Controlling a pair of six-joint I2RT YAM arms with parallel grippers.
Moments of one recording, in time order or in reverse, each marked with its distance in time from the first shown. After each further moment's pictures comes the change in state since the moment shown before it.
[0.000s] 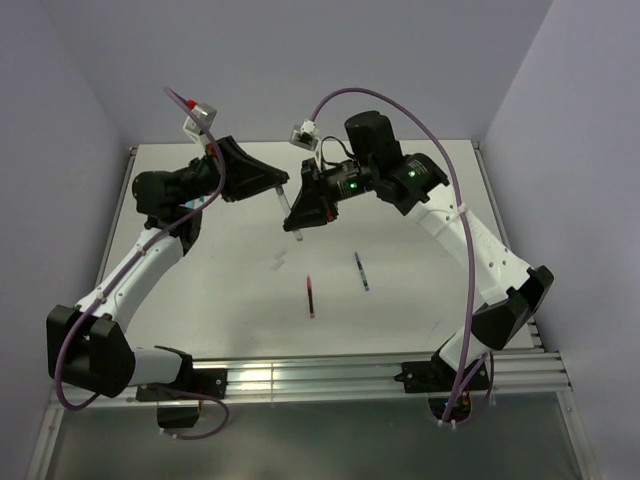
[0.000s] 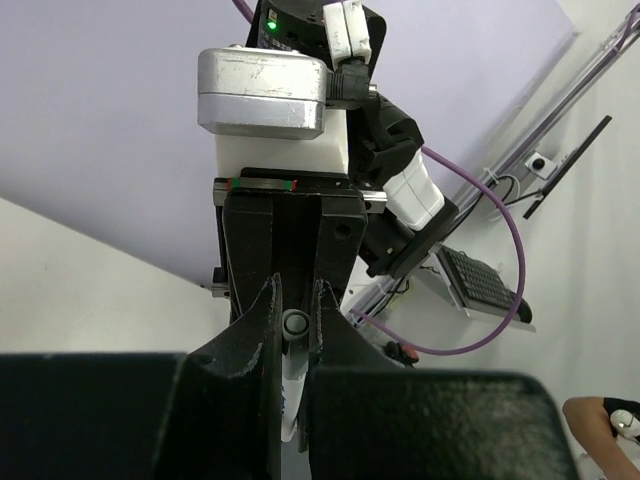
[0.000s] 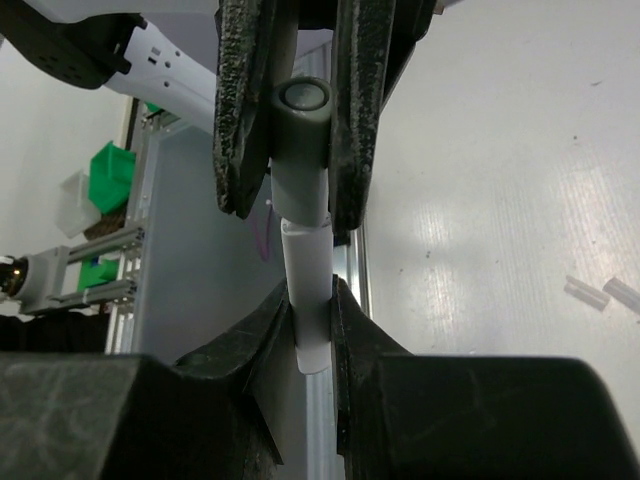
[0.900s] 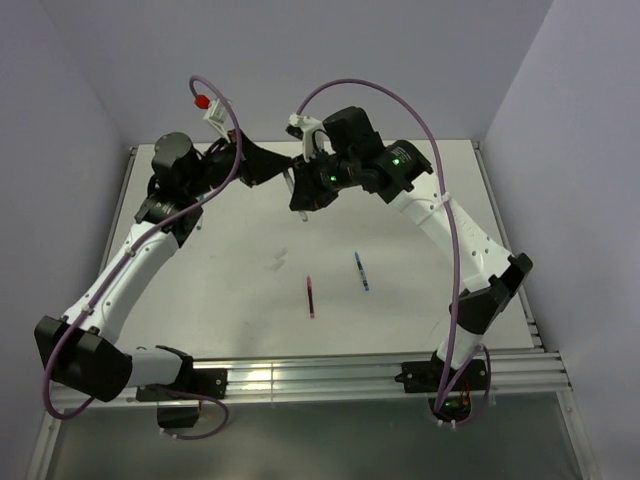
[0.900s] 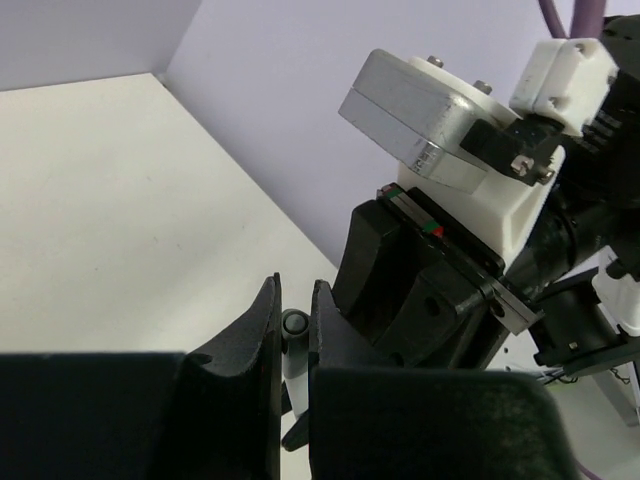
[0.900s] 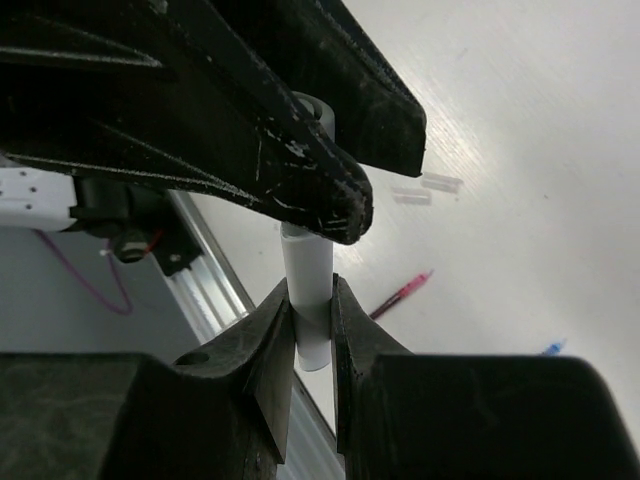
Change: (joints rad) left arm -0.062 -0.021 0.190 -0.900 -0.354 0.616; right arm 0.040 0.136 0.223 -0.246 0.563 0.035
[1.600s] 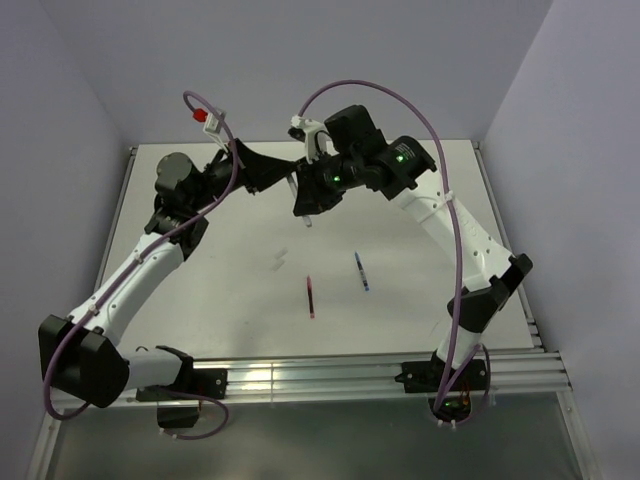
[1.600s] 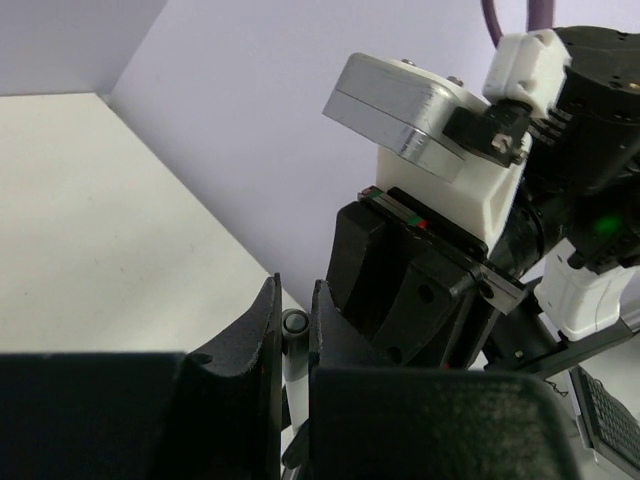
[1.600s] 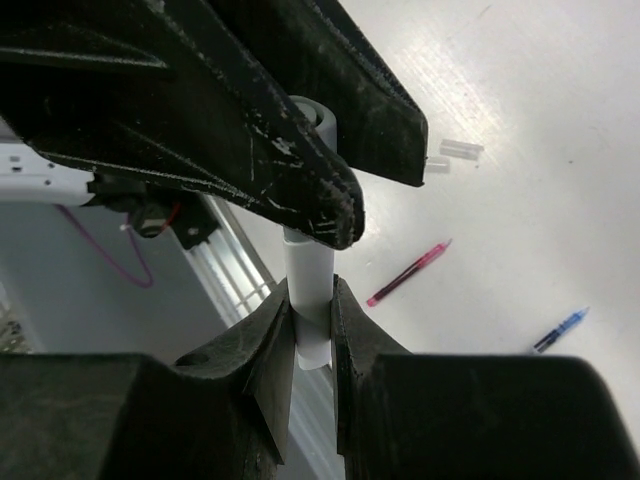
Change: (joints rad) left arm -0.024 -0.026 -0.165 0.280 -0.027 -0.187; right arm 0.008 0.018 0.068 -0.120 0.004 0.006
